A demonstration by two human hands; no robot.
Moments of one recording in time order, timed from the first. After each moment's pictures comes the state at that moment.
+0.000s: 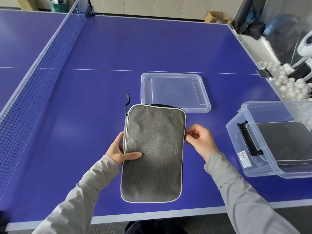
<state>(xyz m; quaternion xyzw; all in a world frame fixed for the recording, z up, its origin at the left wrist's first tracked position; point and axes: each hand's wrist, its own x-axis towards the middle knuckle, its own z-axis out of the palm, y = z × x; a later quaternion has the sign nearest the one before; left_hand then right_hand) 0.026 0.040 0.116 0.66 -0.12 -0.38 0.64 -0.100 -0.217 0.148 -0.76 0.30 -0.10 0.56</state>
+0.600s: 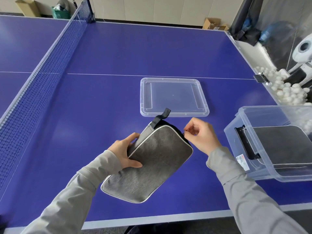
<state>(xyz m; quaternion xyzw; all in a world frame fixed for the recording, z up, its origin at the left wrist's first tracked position) 0.035 0.031 0.156 0.84 -0.34 -0.31 0.30 -0.089 -0.219 0.190 -0.86 0.24 -0.11 0.44</state>
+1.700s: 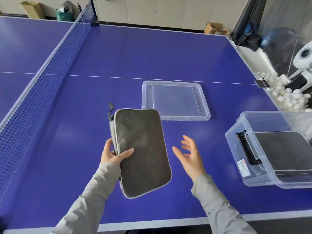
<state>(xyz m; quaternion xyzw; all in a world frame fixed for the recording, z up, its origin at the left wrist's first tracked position) 0.020 0.042 0.114 0.66 0.06 -0.24 0.71 -0.110 -0.167 0.135 -0.74 0.35 -0.11 0.56</state>
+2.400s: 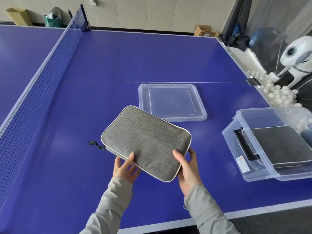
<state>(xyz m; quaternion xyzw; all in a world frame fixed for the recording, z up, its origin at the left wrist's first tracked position) -0.004 0.030 0.089 0.45 0.18 -0.32 0.81 -0.112 -0.126 0.133 -0.42 0.42 -0.17 0.79</state>
